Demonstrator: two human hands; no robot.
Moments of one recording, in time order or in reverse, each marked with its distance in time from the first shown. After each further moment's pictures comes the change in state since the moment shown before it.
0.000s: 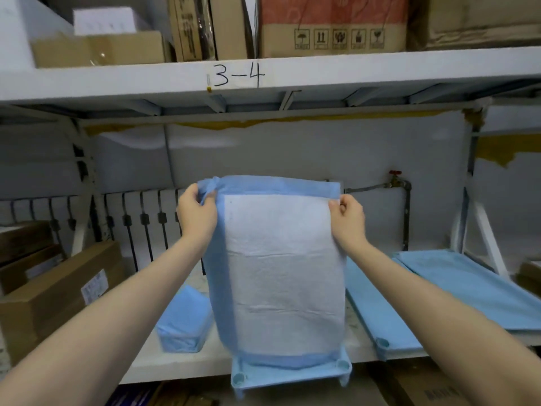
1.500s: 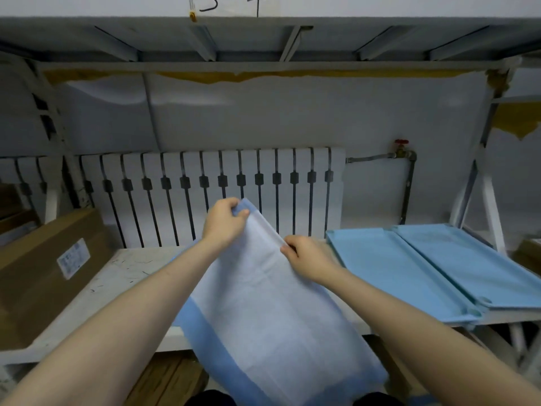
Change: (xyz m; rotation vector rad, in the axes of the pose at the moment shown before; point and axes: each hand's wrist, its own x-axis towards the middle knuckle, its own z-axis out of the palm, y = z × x) left_hand -0.030 -0.074 0.050 0.449 -0.429 -0.071; right_hand -0.064 0.068 0.062 -0.604 -0.716 -0.183
